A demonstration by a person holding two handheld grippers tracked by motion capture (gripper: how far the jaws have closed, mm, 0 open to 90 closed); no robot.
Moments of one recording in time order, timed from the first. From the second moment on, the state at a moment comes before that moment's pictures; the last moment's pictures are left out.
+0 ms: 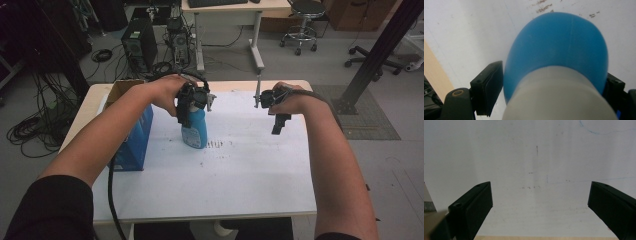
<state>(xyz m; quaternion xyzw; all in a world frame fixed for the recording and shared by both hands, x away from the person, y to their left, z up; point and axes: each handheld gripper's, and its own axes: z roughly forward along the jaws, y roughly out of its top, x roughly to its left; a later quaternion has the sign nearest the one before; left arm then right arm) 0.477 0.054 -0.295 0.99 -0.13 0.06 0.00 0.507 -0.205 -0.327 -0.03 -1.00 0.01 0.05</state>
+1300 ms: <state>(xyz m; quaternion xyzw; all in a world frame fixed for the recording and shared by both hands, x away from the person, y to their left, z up) 0.462 0.058 -0.257 0.99 -0.14 0.05 0.00 0.508 -0.204 -0.328 -0.03 -1.00 0.01 0.06</state>
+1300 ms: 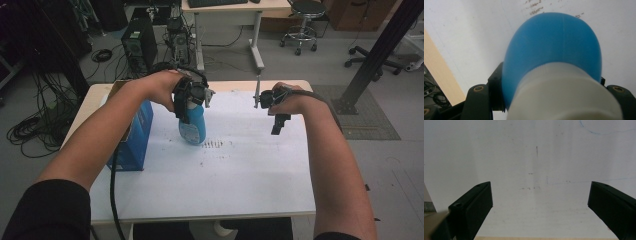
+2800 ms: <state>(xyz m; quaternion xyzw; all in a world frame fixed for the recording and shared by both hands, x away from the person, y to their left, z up) 0.446 0.112 -0.121 0.97 0.23 0.03 0.02 0.503 -0.204 -0.309 -0.02 -1.00 0.00 0.04</state>
